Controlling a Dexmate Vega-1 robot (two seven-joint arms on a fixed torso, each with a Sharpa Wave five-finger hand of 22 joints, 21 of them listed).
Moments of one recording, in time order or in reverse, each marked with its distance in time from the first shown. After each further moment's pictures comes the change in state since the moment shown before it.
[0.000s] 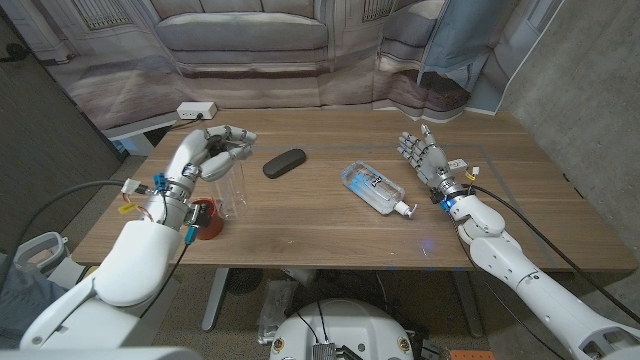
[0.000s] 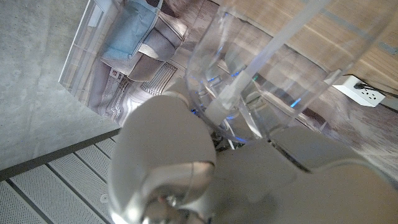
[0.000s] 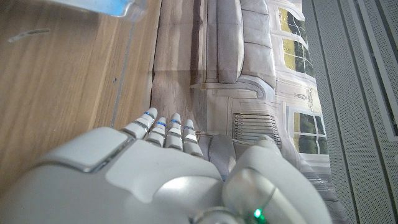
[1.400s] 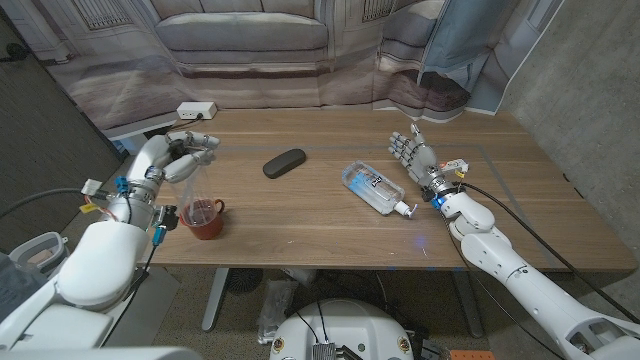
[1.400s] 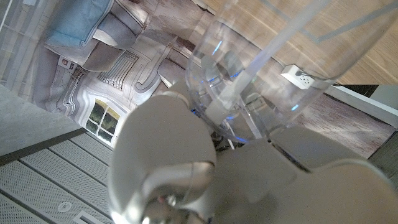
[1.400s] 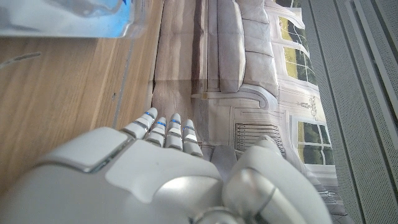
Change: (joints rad) left arm 0.012 -0.107 -0.143 0.000 -0.030 0.104 -0.071; left_hand 0.000 0.000 0.010 -0.002 0.000 0.023 -0.002 0.012 -0.008 0.012 -0.005 -0.008 0.028 0.000 0.000 0.000 0.018 -0.019 -0.011 0.034 -0.005; right arm 0.040 0.030 -0.035 0.025 -0.025 -0.015 0.001; right_hand 0.000 0.000 -0.004 -0.004 0.000 0.000 0.000 0.000 0.000 0.000 0.000 0.000 0.000 0.000 0.000 0.000 0.000 0.000 0.000 0.000 0.000
